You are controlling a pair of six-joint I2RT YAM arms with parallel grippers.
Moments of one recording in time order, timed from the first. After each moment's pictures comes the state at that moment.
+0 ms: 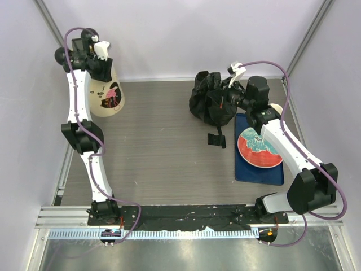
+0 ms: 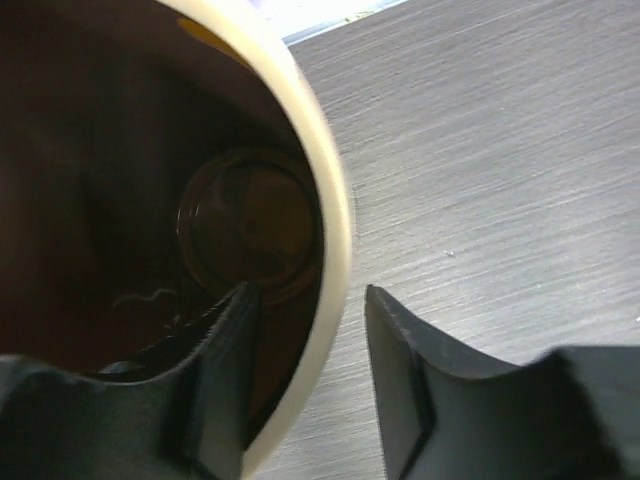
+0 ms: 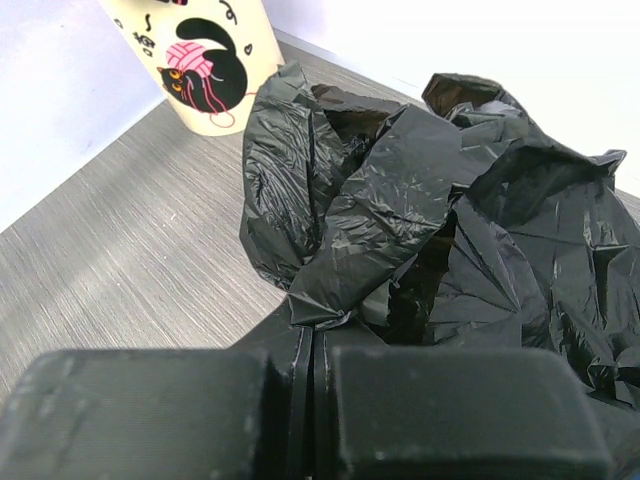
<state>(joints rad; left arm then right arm) 0.13 2.28 2.59 -1.08 0.24 0.38 0.29 1.38 1.18 0.05 -0.51 0.12</state>
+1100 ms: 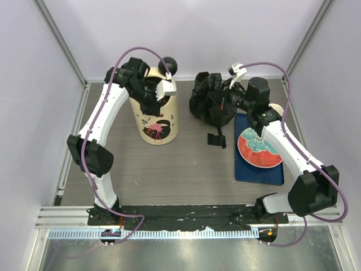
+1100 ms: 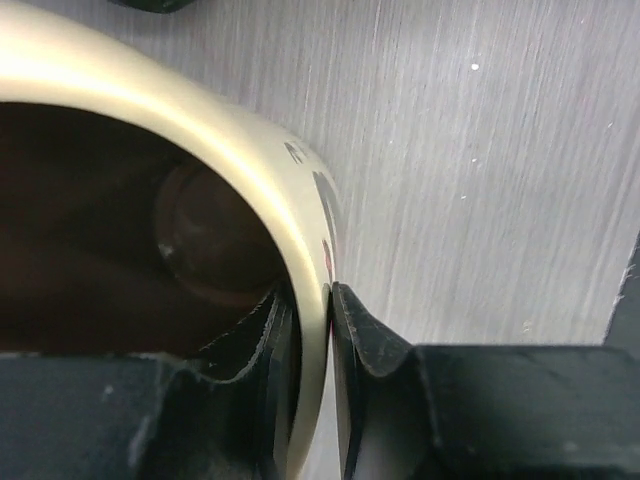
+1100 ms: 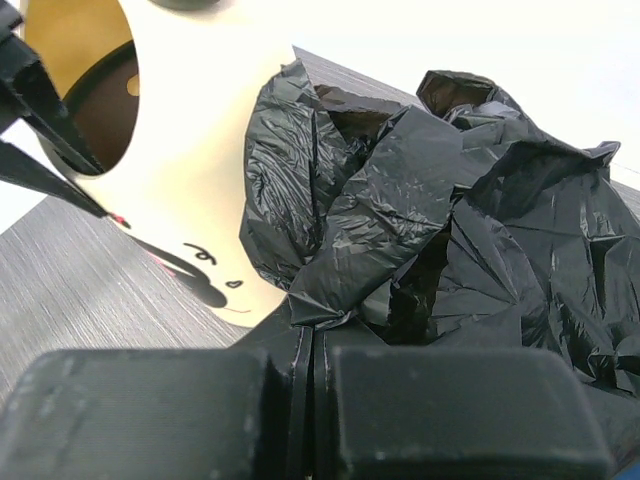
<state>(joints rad) -0.35 1.88 2.07 -1.35 0.59 0.90 0.29 1.36 1.16 0.04 -0.50 0.12</state>
